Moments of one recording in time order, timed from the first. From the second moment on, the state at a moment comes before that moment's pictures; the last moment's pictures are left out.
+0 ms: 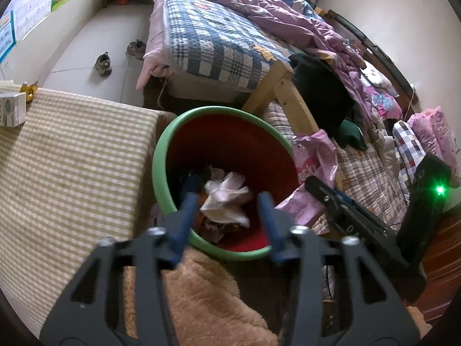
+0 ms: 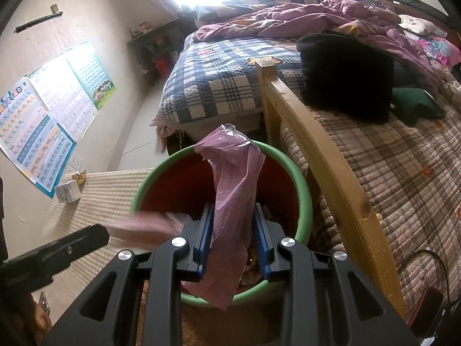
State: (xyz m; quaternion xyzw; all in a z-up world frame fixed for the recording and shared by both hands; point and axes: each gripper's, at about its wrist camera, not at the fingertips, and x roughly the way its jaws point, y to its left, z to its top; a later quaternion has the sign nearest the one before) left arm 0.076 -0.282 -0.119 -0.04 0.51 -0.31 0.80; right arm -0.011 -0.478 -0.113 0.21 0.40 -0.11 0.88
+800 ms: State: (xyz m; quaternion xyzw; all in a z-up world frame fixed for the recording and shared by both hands) left arm 0.188 -0.037 -0.121 -0.24 0.47 -0.04 0.85; right arm 0.019 -0.419 -0.112 0.16 0.41 -0.07 0.89
